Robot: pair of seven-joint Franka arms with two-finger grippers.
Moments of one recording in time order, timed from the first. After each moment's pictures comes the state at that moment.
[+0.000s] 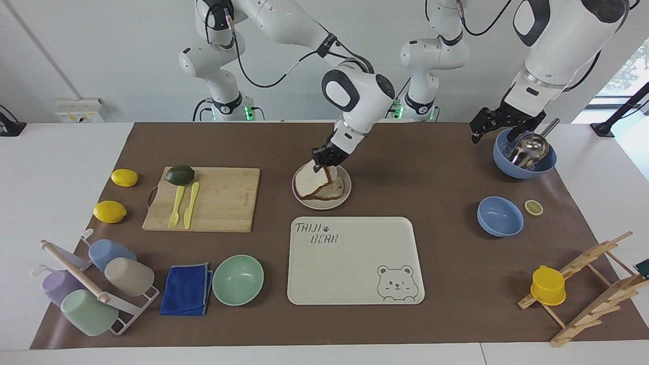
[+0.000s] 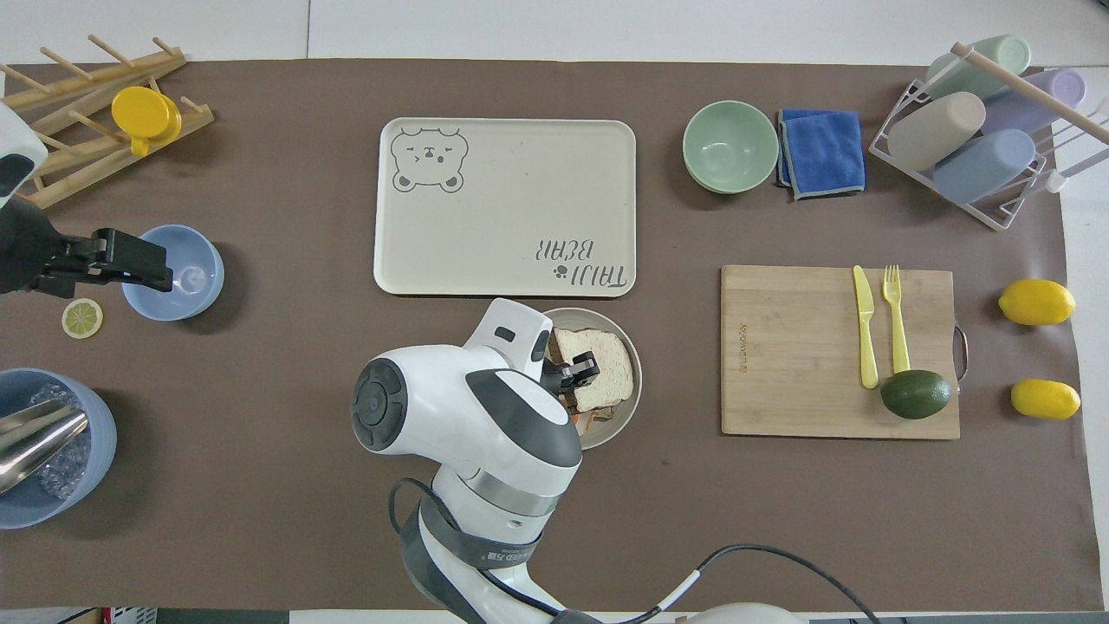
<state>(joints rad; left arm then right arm) -0.07 -0.01 -0.03 -1.61 -0.03 1.53 -0.08 0.77 0.43 0.07 -1.61 -0.38 1.69 0.59</state>
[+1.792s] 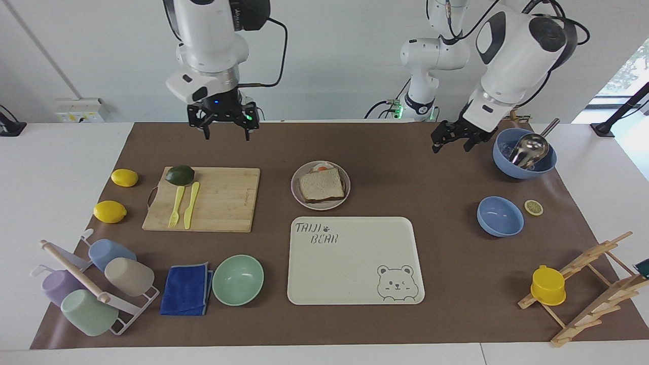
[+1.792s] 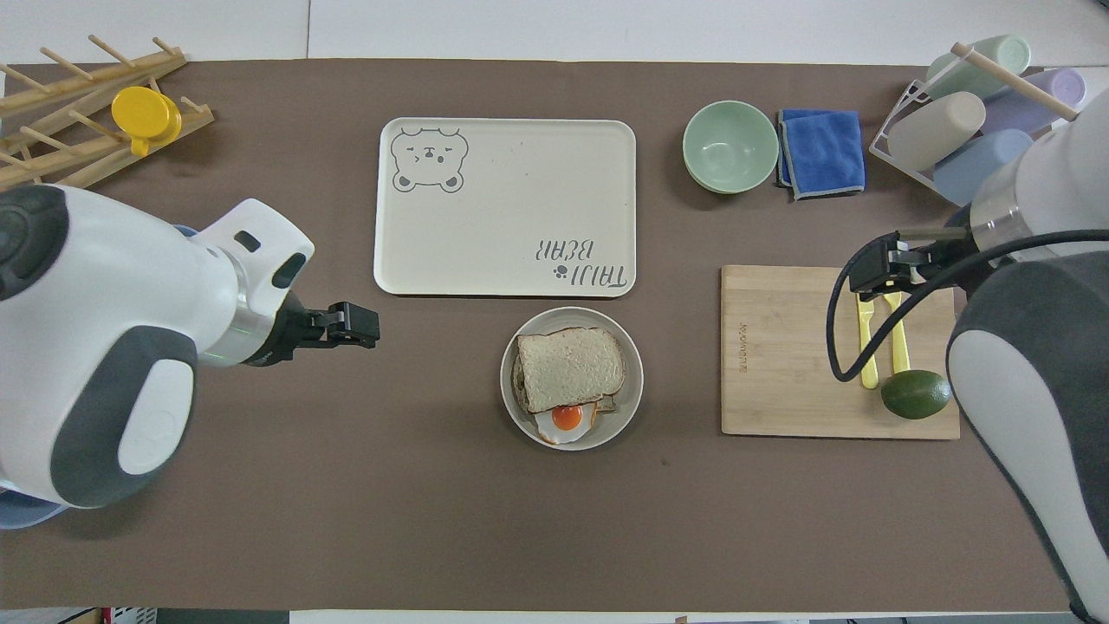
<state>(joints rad) -0.33 -0.11 -0.07 -2.03 -0.16 1.88 -0.38 0.11 0.02 0.05 -1.59 -0.08 1.46 0.23</state>
